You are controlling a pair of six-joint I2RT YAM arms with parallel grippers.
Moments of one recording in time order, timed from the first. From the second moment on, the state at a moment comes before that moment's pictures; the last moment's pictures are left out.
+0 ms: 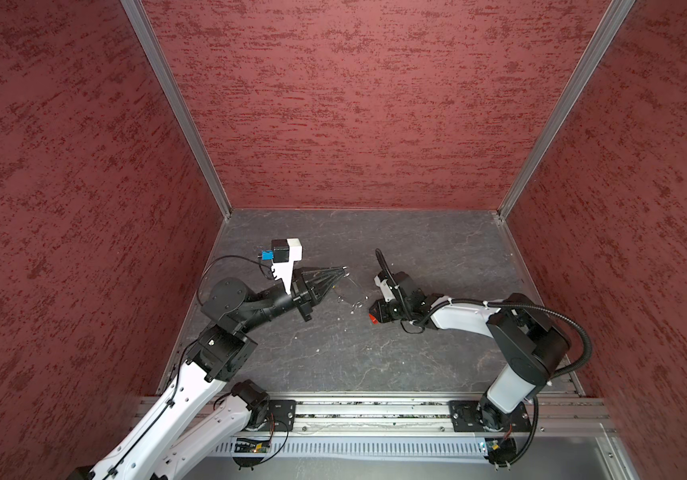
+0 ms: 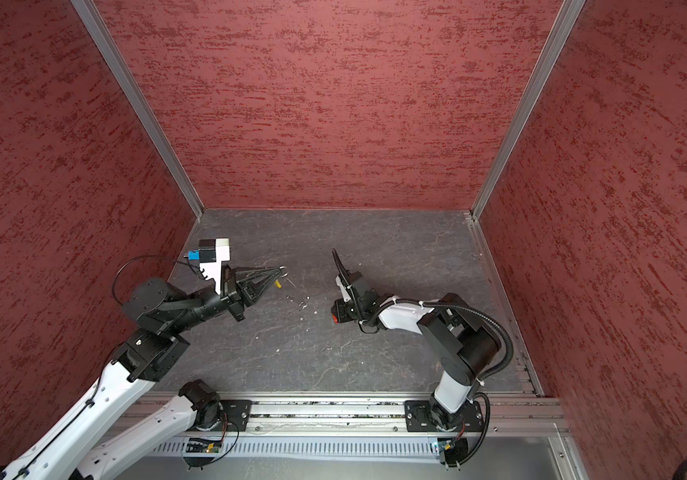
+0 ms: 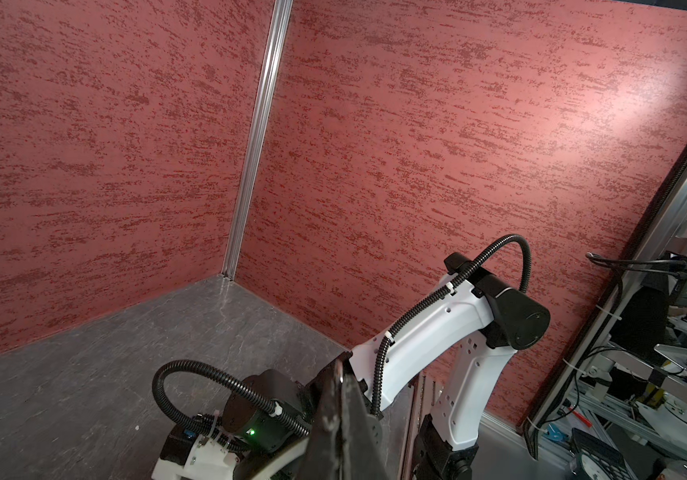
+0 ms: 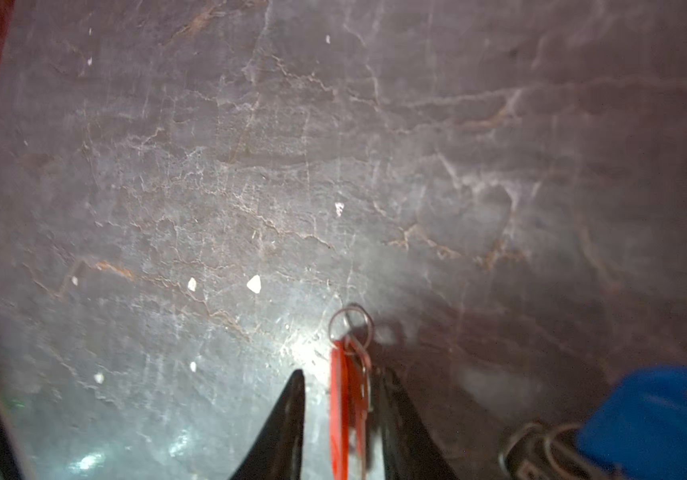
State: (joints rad) left arm -0.57 0.69 0.85 0.05 0.55 -0.43; right arm 0.70 1.69 0.81 0.02 -0.21 0.49
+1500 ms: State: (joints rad) left arm -0.57 0.76 0.90 0.02 0.49 -0.43; right arm 0.82 1.20 1.14 0.01 -0.60 0.32
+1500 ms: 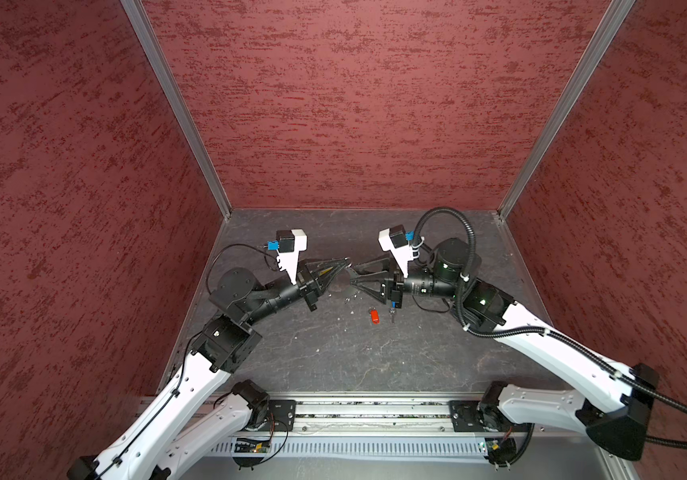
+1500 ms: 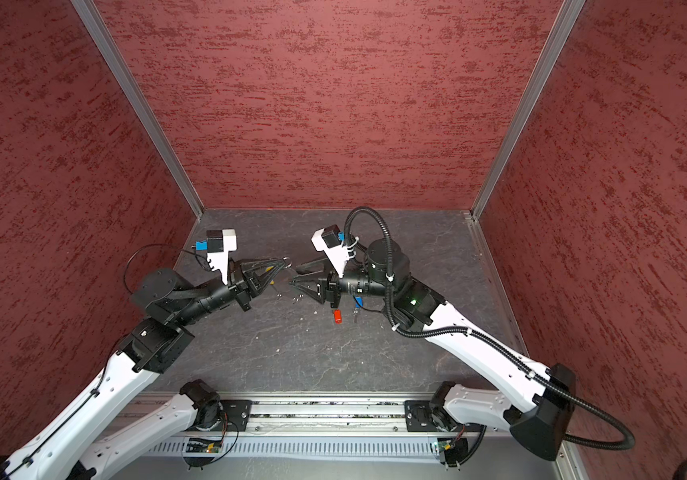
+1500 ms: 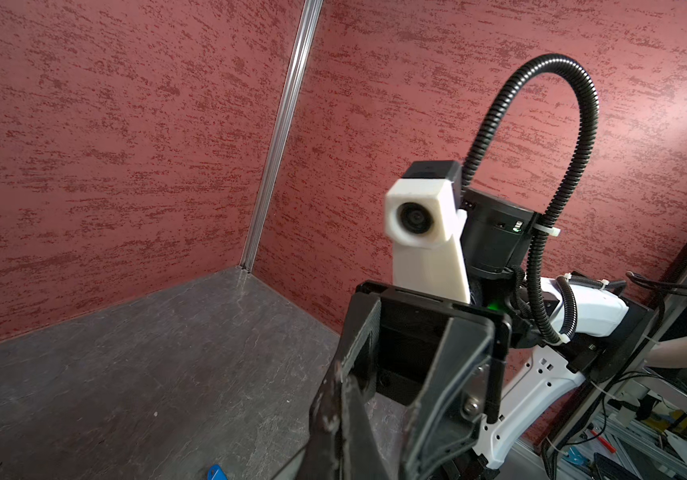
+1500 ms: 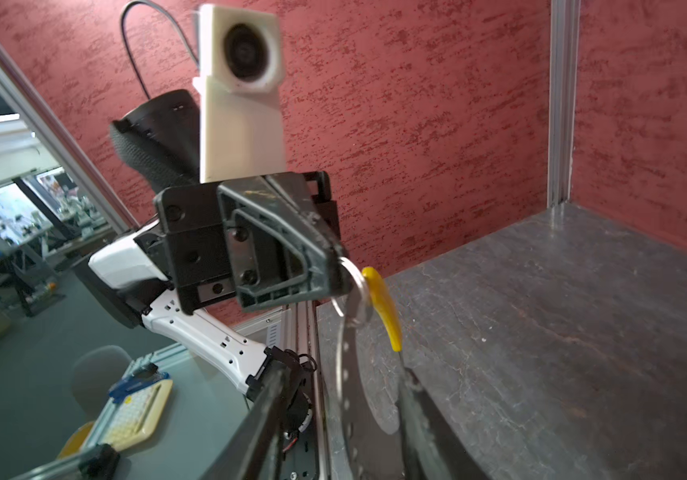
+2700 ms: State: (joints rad) left arm -0.56 0.68 0.95 -0.09 0.36 -0.36; right arm 0.70 1.95 1.19 0.01 -0.67 0.46
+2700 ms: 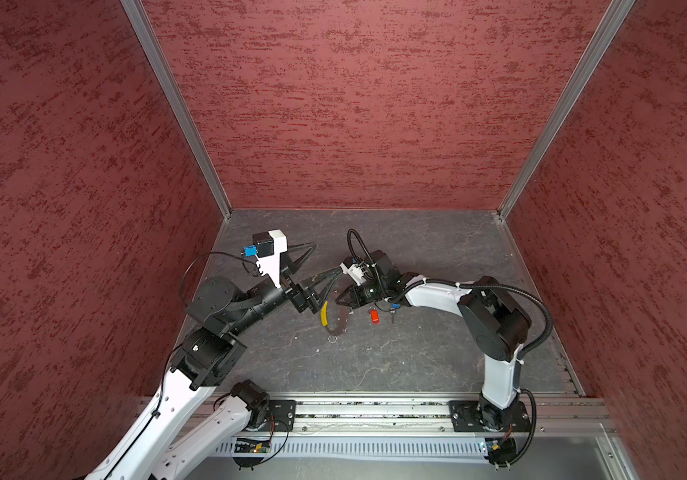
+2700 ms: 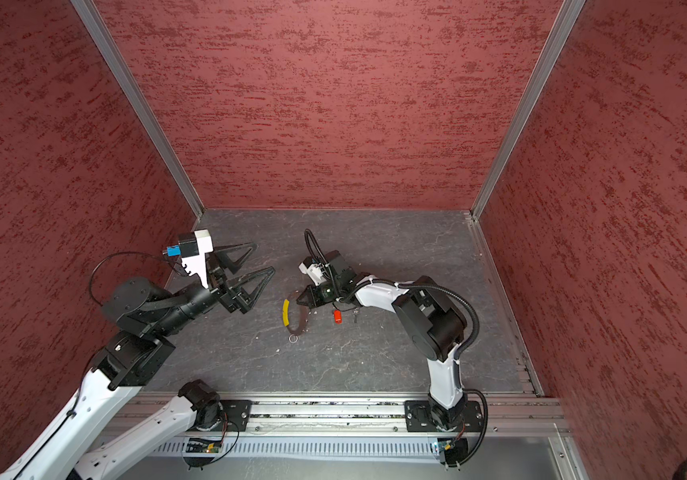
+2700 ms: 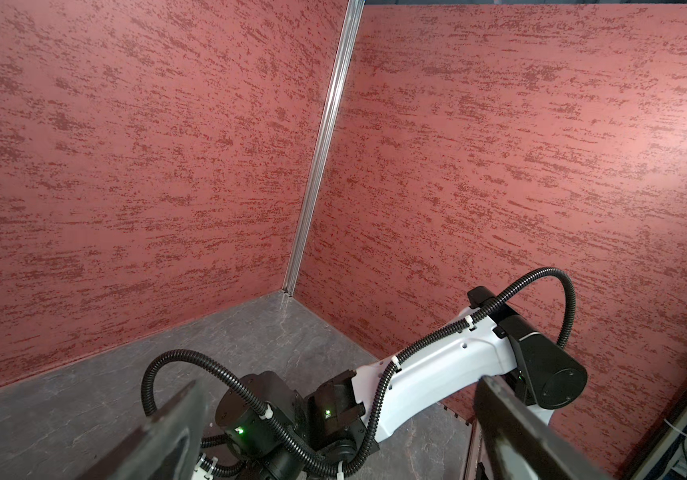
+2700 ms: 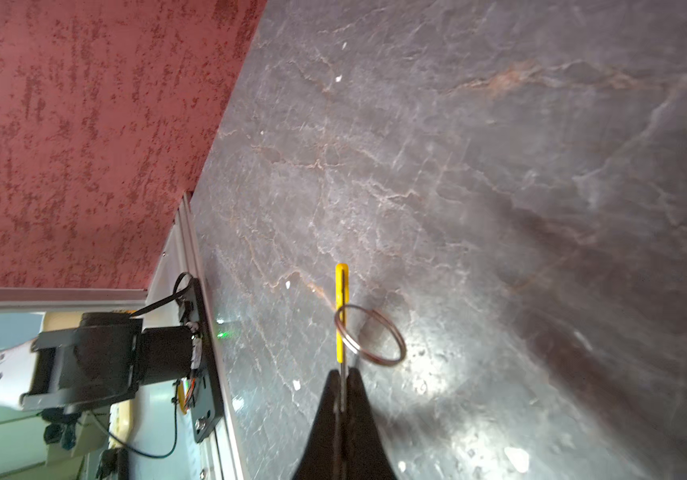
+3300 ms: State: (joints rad) left arm -0.56 0.68 0.93 -0.09 0.33 -0.36; right arm 0.67 1.78 1.11 -0.01 -0.31 0.47
